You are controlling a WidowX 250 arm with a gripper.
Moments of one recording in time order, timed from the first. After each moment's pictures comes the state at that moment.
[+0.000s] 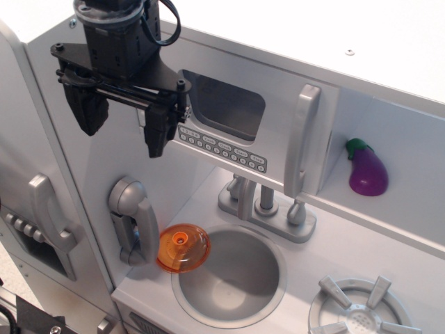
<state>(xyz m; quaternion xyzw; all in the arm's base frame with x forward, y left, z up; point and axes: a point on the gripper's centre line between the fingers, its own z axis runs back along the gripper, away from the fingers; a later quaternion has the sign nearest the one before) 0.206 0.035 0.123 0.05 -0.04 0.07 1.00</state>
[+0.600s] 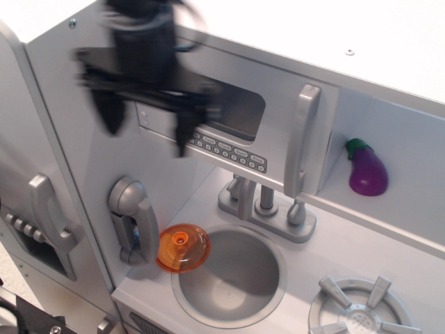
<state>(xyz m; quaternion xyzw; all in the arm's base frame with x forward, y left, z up) 0.222 0.004 0.123 0.05 -0.07 0.07 0.99</state>
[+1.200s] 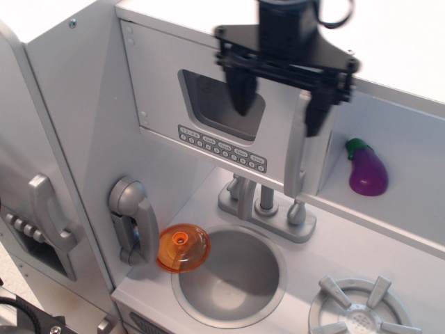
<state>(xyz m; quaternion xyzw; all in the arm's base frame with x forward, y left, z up) 0.274 -0.063 0.131 0.00 -0.10 0.03 0.99</state>
